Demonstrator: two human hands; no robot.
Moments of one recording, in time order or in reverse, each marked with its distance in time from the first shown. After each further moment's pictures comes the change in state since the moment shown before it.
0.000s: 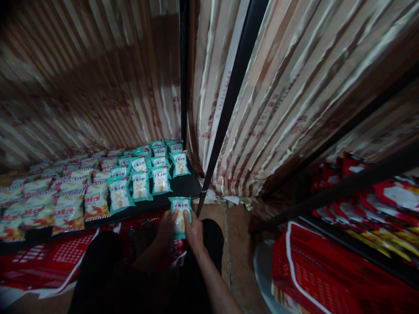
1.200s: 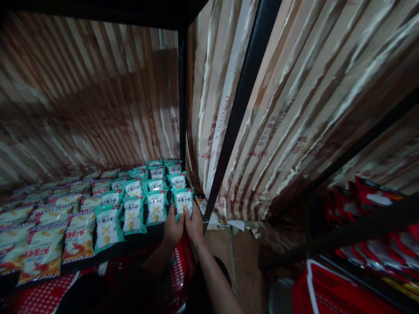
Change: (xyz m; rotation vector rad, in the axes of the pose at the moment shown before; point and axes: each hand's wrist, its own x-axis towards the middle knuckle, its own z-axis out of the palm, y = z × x) left_hand 0.071 0.060 0.047 0.204 0.146 0.336; right_hand 0.124 -0.027 0.000 0.014 0.180 -0.335
